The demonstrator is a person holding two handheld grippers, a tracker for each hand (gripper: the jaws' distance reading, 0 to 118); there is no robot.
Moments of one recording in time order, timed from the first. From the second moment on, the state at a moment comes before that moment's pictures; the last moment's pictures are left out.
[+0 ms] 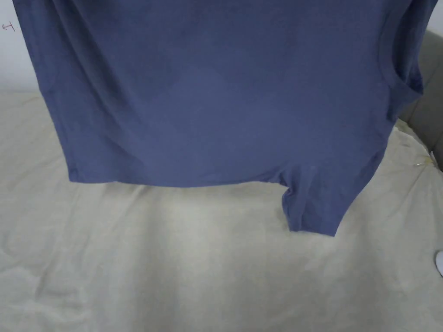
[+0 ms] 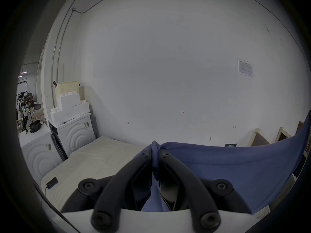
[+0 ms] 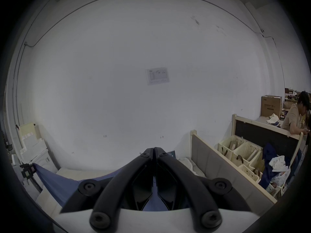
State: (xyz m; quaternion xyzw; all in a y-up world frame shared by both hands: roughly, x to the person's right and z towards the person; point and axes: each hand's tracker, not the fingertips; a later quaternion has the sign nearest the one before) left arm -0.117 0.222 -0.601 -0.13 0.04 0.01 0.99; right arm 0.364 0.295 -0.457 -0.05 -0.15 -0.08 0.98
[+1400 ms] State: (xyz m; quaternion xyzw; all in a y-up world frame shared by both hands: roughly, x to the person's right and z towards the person) left arm -0.154 -0.263 -0.440 -0.47 -0.04 0.02 0.88; right arm 0.376 -0.240 -0.345 -0.44 -0.18 -0.19 0.86
